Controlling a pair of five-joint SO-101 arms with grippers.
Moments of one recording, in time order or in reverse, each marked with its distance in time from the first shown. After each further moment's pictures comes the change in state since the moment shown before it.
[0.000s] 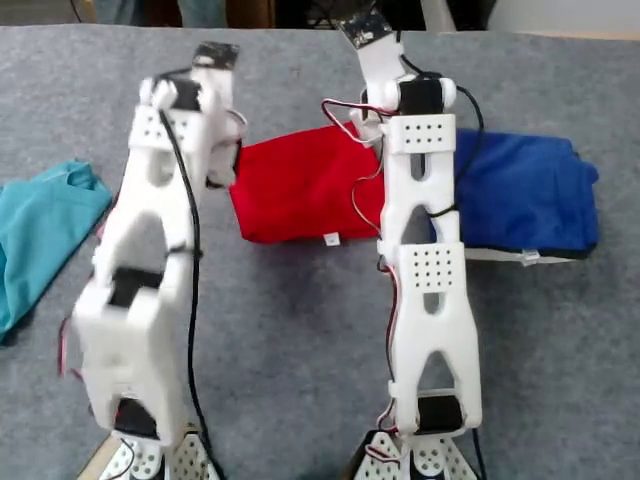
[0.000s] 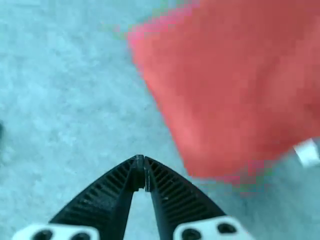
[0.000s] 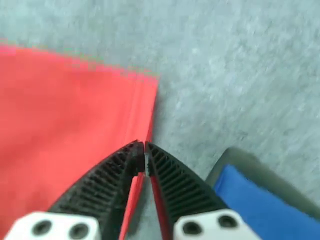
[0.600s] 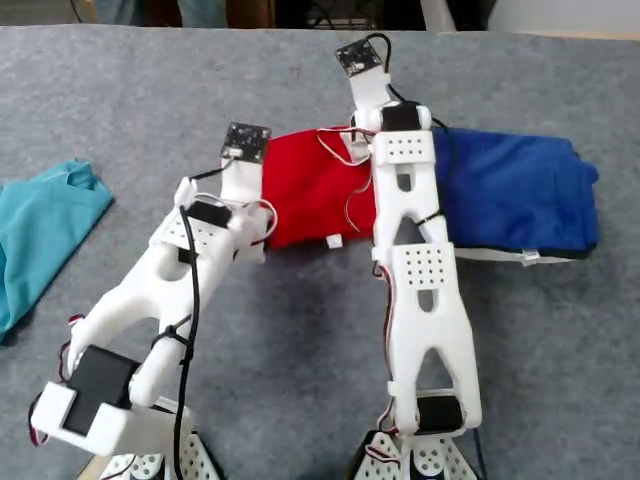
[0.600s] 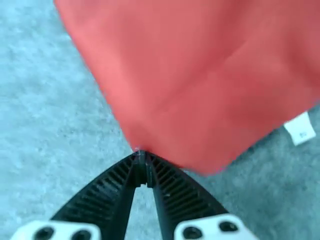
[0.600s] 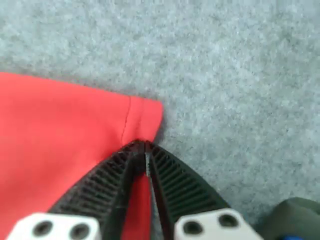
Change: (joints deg) left arm 7.8 -23.9 57.8 -45.1 7.0; right arm -0.1 11.4 8.6 -15.9 -3.1
